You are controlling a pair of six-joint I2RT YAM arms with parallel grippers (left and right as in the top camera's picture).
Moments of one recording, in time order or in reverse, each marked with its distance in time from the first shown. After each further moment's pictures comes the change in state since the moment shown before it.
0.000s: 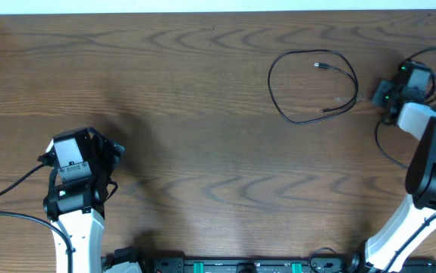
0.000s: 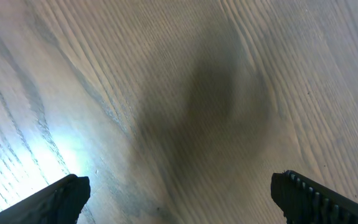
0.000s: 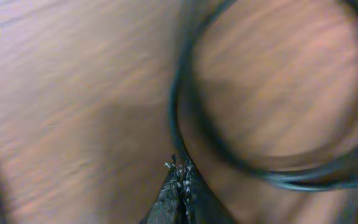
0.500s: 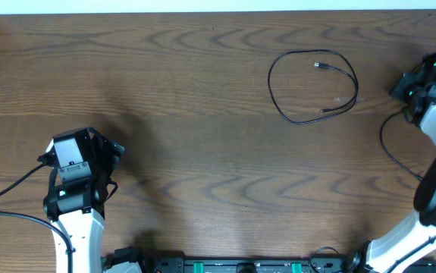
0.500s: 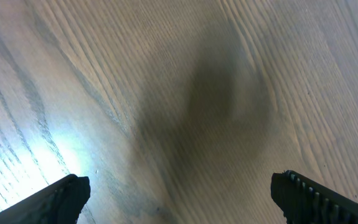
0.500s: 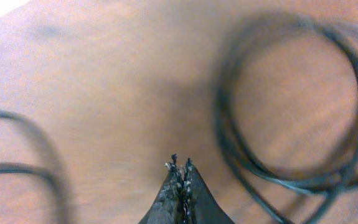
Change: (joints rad) left arm 0.000 0.000 0.000 0.000 0.000 0.000; right arm -0.071 -0.149 0.016 -0.051 -0.252 -0.019
